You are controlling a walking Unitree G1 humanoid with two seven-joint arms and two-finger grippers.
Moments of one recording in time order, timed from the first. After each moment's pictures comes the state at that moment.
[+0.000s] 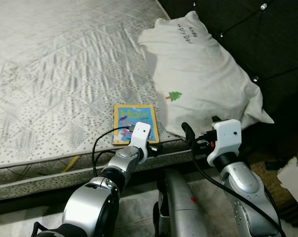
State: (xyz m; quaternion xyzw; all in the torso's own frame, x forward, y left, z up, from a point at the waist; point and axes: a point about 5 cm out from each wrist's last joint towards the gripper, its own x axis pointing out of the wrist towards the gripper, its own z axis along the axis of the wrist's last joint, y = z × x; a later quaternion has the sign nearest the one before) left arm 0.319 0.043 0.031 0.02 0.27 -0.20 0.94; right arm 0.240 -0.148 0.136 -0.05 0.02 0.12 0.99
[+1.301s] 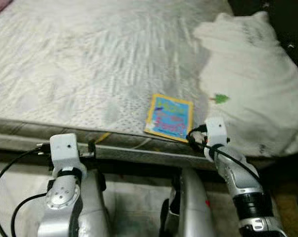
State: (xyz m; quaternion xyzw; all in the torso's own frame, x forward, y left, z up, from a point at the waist) left arm 0.211 0.168 0.112 0.02 0.13 0.09 0.99; right arm 0.297 -0.178 0.068 -0.06 0.28 0.06 0.96
